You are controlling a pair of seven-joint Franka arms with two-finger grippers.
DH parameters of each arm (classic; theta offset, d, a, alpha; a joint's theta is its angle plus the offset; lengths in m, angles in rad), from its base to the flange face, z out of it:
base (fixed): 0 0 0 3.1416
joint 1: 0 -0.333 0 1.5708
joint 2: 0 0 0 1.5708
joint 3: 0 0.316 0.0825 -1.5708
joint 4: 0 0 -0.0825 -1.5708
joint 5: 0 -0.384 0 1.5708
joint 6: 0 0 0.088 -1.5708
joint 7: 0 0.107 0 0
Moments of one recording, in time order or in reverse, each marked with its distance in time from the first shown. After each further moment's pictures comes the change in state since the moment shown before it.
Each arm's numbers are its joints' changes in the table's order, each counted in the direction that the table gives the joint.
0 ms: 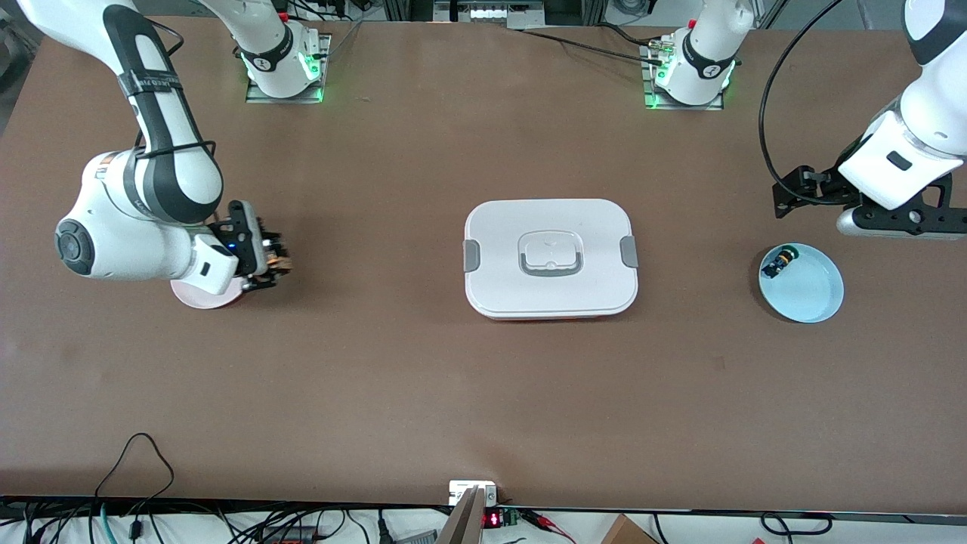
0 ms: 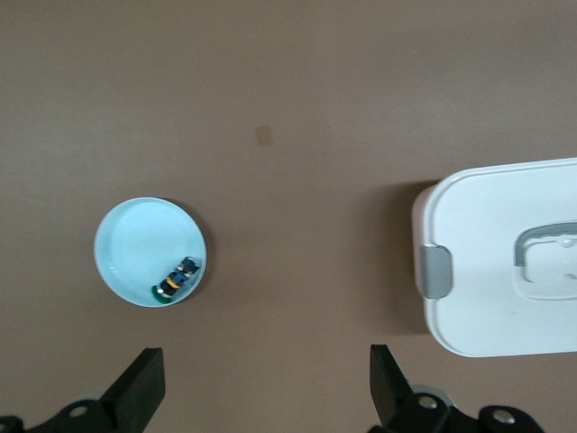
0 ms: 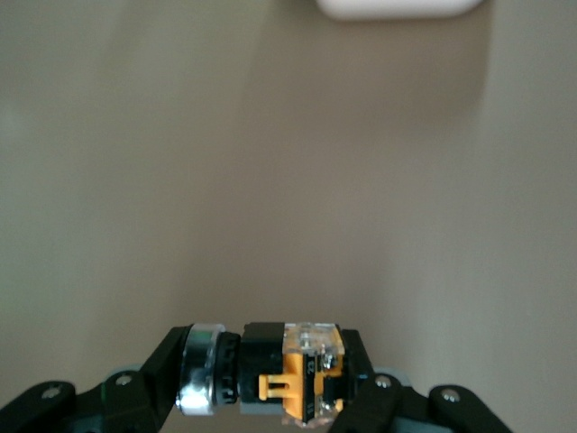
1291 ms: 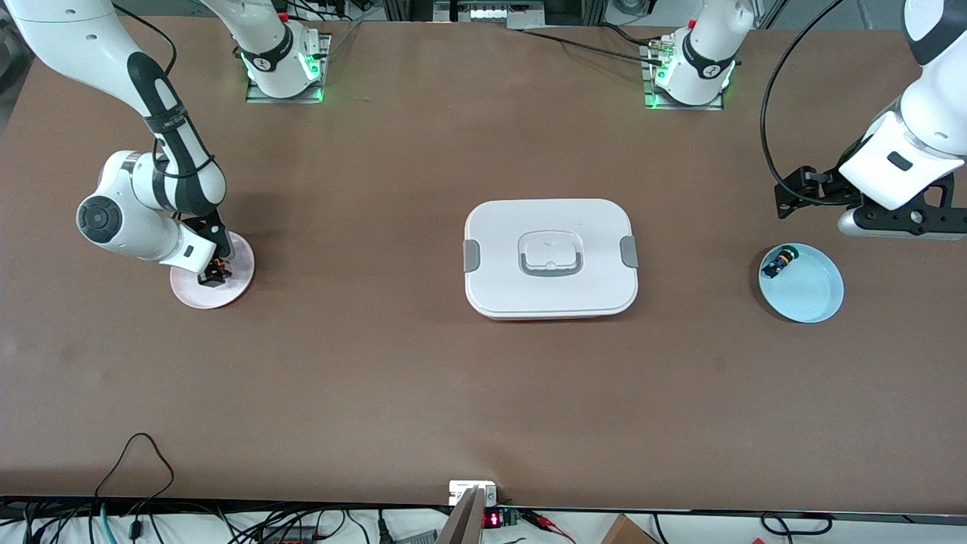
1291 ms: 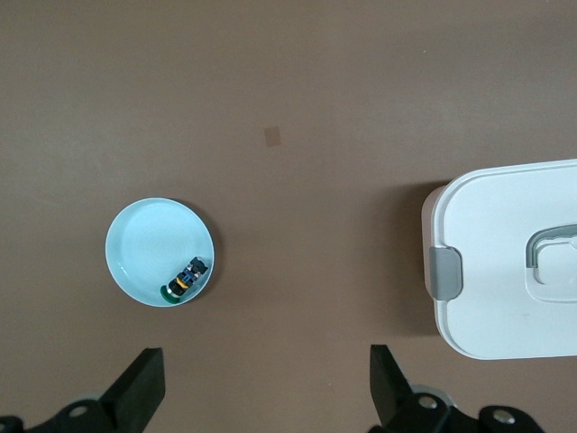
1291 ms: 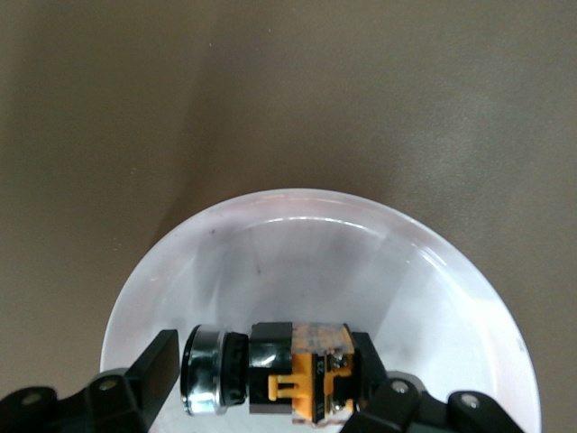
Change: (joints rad) left arm 0.001 0.000 -0.001 0.000 -0.052 0.000 0.000; right arm 0.119 0.038 -0.124 0.379 0.506 -0.591 -0.255
